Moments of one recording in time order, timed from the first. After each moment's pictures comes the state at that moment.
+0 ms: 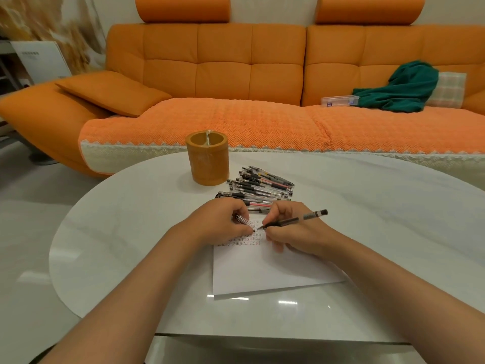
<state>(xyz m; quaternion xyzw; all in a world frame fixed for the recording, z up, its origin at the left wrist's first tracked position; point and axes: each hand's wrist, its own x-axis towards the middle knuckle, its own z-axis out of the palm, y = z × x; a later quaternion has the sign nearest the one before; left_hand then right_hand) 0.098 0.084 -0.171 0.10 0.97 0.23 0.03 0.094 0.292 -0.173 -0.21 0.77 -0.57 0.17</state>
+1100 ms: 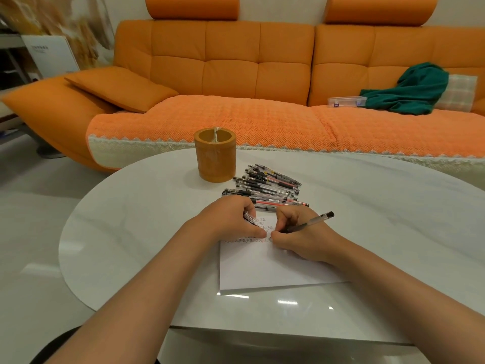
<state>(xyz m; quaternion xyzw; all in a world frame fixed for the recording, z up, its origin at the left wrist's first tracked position) 0.096 0.093 -0.172 0.06 0.97 0.23 0.06 0.095 0.292 -0.186 -0.27 0.83 -0.48 0.08</state>
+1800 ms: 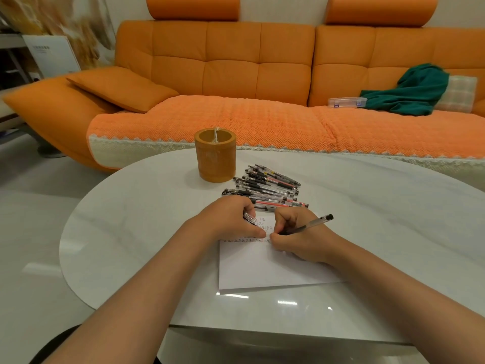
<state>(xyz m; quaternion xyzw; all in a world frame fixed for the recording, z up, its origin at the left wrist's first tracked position) 0.095 0.092 -0.171 0.06 0.97 0.23 0.06 0.095 0.294 -0.186 -0.28 0.84 -0.47 0.09</state>
